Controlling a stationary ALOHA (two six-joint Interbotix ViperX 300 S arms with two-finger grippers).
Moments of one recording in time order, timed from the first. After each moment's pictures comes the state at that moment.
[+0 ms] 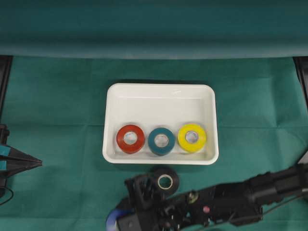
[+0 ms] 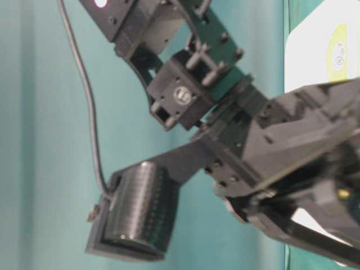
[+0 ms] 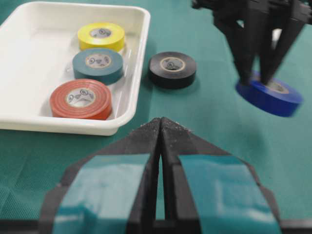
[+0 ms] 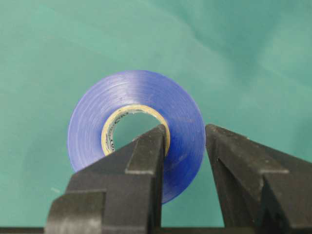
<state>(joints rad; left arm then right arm) 0.03 -1.37 1.57 -0.02 -0.10 -0.01 0.19 0.31 0.24 -0.68 0.24 0.55</state>
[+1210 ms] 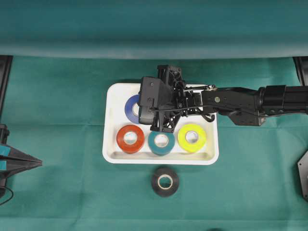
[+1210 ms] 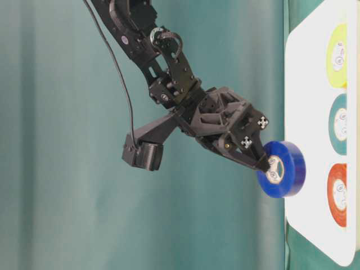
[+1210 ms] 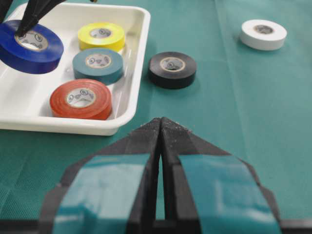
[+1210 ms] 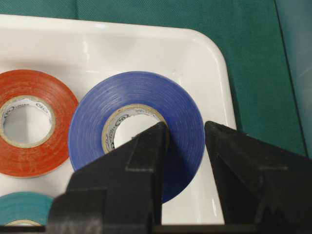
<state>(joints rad) 0.03 -1.37 1.57 -0.02 -0.10 -0.01 -0.32 0.22 0.35 -0.74 0.12 0.53</state>
